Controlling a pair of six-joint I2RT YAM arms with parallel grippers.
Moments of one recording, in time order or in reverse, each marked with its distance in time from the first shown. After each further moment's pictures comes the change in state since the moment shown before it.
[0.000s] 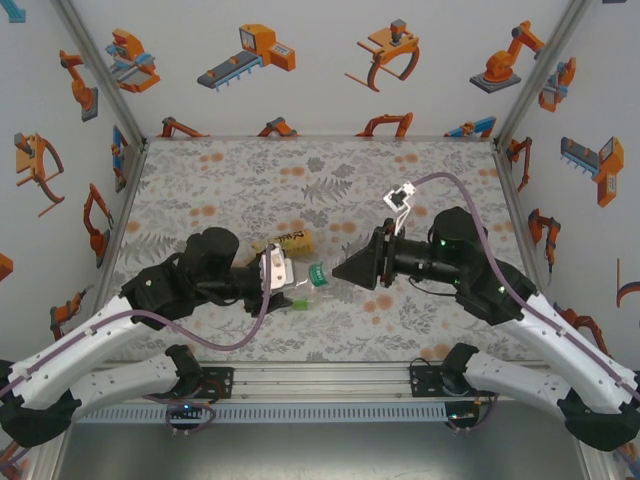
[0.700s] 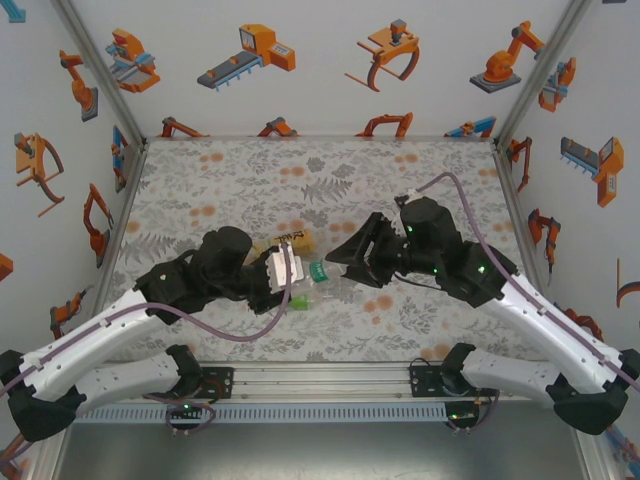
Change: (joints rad) left arm 0.003 0.065 -0.010 0.014 -0.046 0.016; right arm 0.002 0.124 0.111 -0.264 0.140 0.642
